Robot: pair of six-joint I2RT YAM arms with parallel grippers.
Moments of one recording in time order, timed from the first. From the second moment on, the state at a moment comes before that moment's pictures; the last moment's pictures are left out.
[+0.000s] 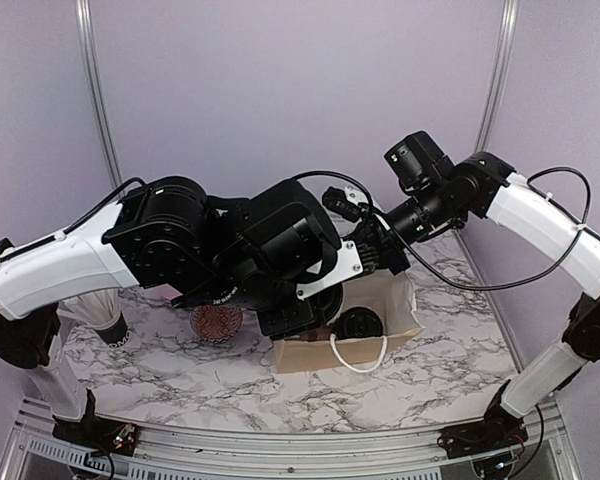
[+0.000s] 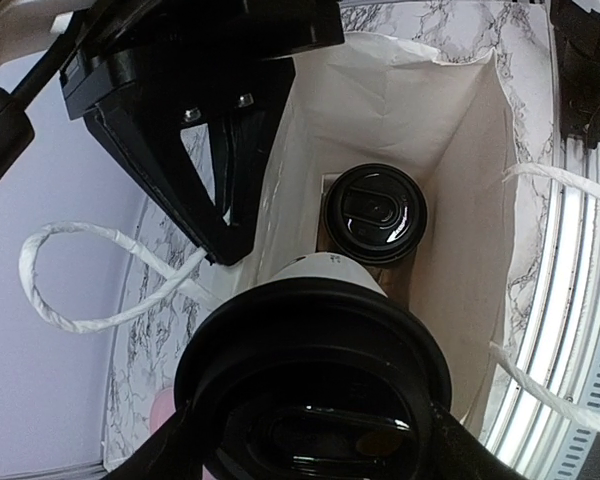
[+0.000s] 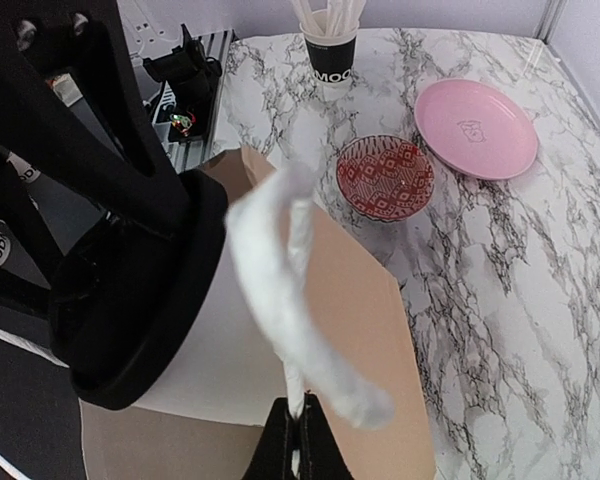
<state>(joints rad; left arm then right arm) -1.44 1.79 2.07 -1.20 -0.50 0.15 0.74 1.53 1.67 -1.07 -0.67 -0.53</state>
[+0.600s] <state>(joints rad) -1.48 1.88 2.04 -1.25 -0.56 0.15 0.58 1.52 1.74 -1.12 -0.83 -0.56</state>
